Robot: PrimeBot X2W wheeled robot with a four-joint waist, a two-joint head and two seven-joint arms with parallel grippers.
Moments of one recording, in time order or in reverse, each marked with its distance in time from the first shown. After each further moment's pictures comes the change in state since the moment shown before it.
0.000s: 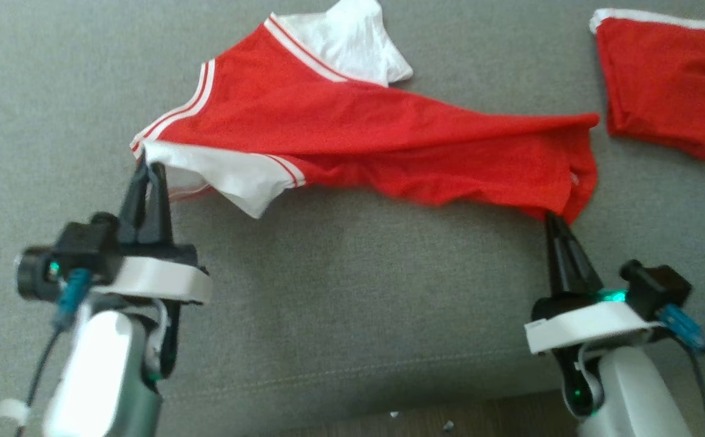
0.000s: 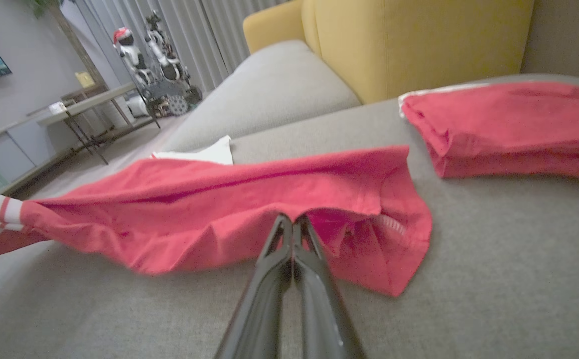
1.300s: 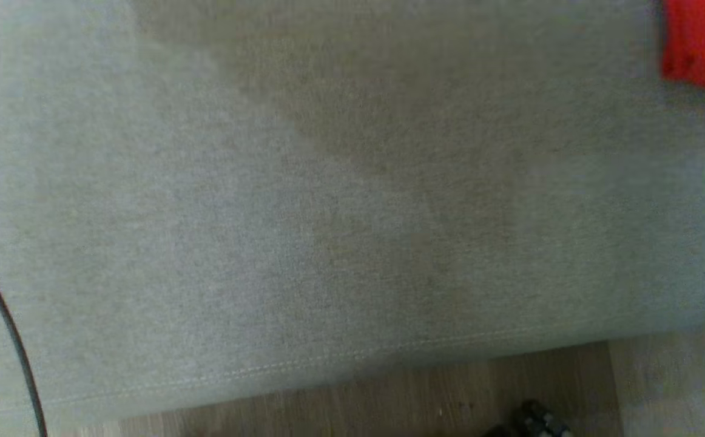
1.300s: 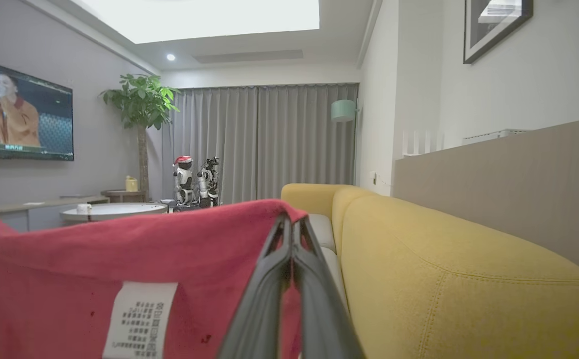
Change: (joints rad) left arm -1.457 0.153 -0.060 0.420 0.096 -0.141 0.117; right arm -1.227 -0.276 0.048 0.103 0.149 0.000 0.280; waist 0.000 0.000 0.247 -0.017
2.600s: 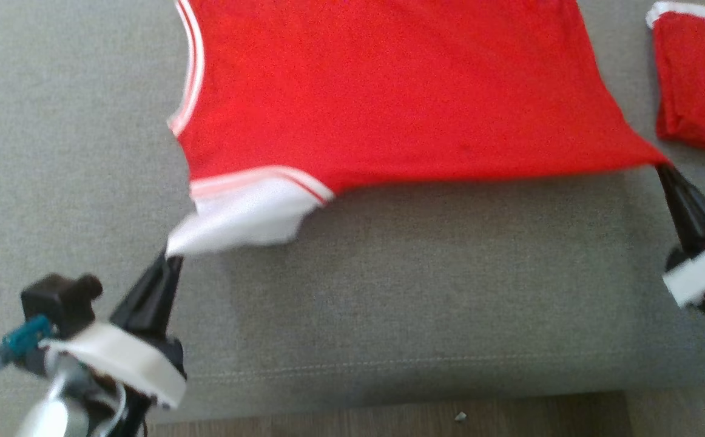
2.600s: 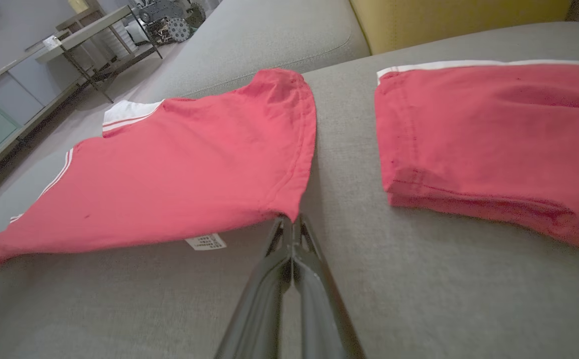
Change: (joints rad) left arm 1.693 0.059 0.022 -0.694 -0.443 0.000 0.187; right arm 1.140 -0.156 -0.011 -0.238 0.340 0.000 0.134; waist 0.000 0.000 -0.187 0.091
